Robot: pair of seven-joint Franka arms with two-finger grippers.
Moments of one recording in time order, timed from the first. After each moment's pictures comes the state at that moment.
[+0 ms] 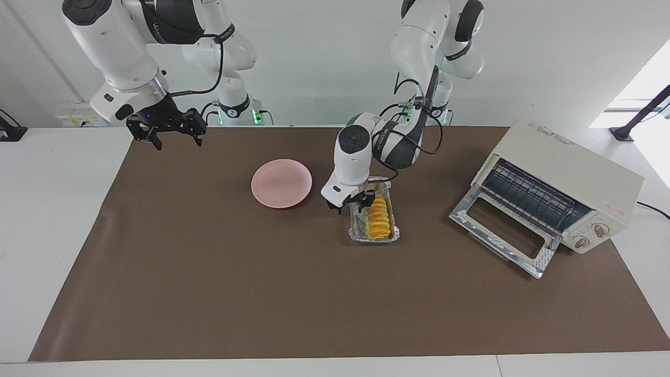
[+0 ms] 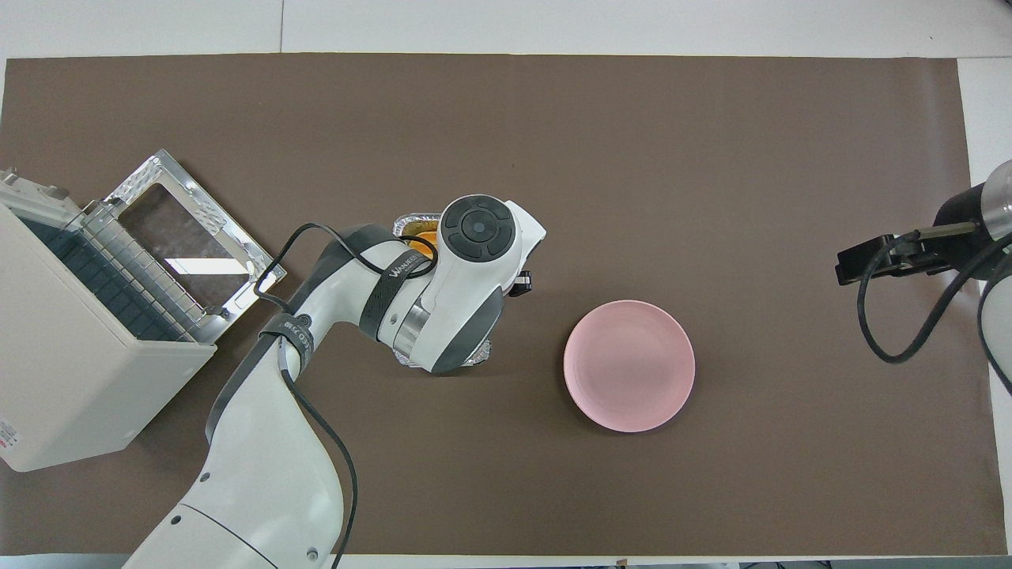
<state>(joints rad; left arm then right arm) -0.75 0.48 0.07 -1.70 -0.06 2.11 -0.63 -0.07 -0.04 0.10 -1.69 0.01 1.56 -0.07</state>
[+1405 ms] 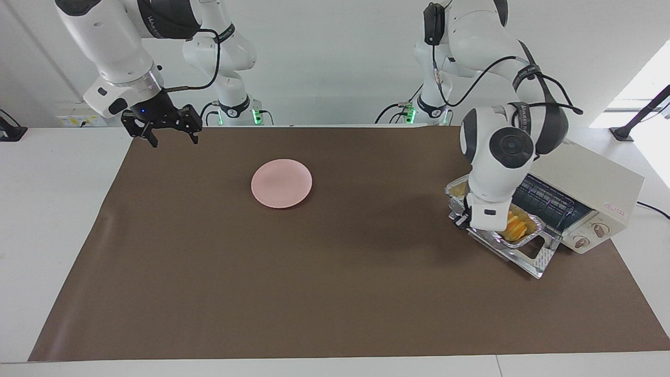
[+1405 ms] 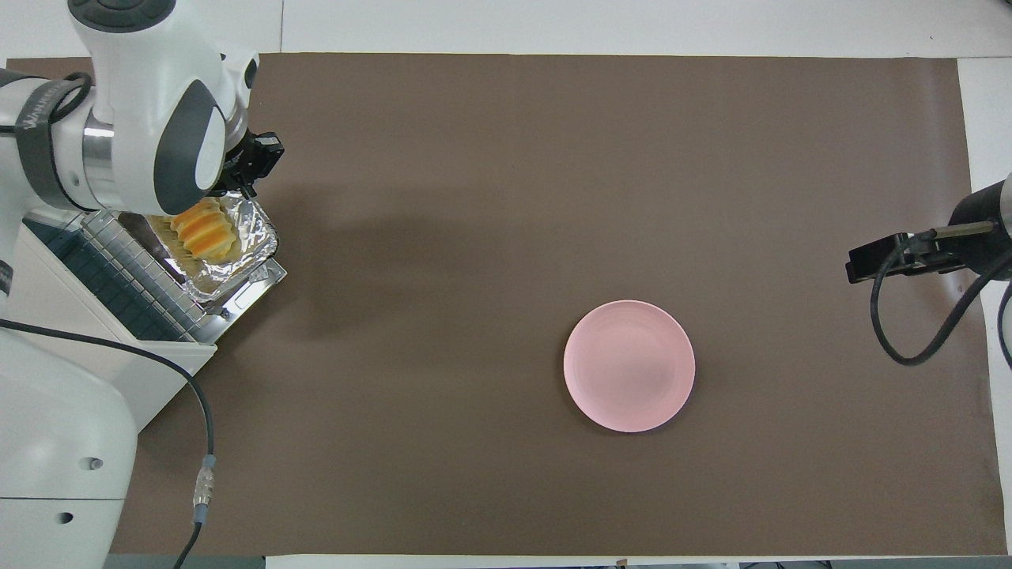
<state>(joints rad) -0.58 0.52 0.48 -1.35 -0.06 1.69 -0.63 -0.08 -0.05 0.10 -1.69 0.01 1.56 -0.07</state>
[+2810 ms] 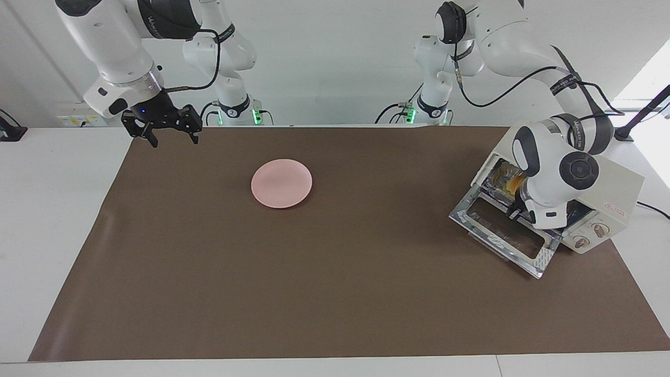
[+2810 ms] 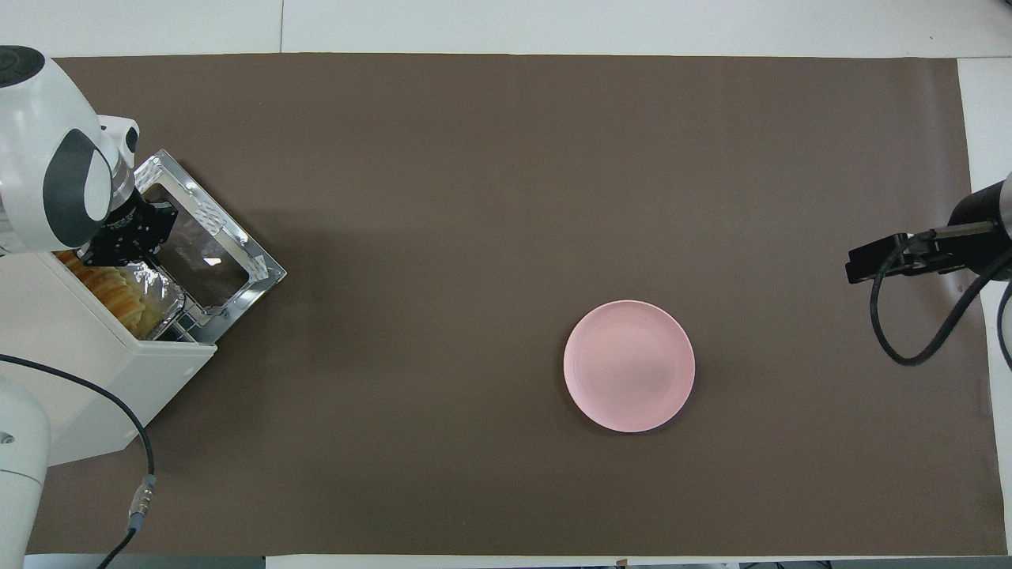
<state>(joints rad) -0.53 0.46 0.61 -1.62 -0.02 1.70 -0.62 -0.08 -0.05 0.10 -1.69 0.01 1.56 -0.07</state>
